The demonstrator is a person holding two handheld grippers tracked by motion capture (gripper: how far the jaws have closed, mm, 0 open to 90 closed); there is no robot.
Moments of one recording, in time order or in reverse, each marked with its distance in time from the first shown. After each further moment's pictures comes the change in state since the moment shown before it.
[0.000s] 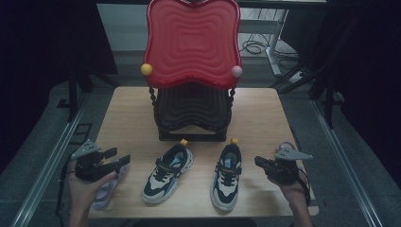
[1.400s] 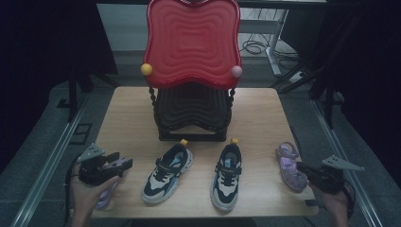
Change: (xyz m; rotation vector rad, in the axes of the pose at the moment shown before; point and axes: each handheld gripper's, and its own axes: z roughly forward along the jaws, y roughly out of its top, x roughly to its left) left arm -0.005 -0.011 0.008 0.041 0.009 0.001; right arm -0.076 -0.047 -0.082 -0.016 -0.172 0.130
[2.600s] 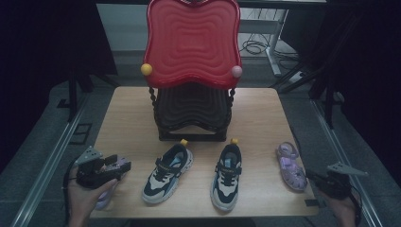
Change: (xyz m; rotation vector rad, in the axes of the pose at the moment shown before) left arm -0.001 -0.006 -0.008 -0.002 0.002 -0.008; right arm -0.025 -0.029 0.000 0.114 -0.082 0.014
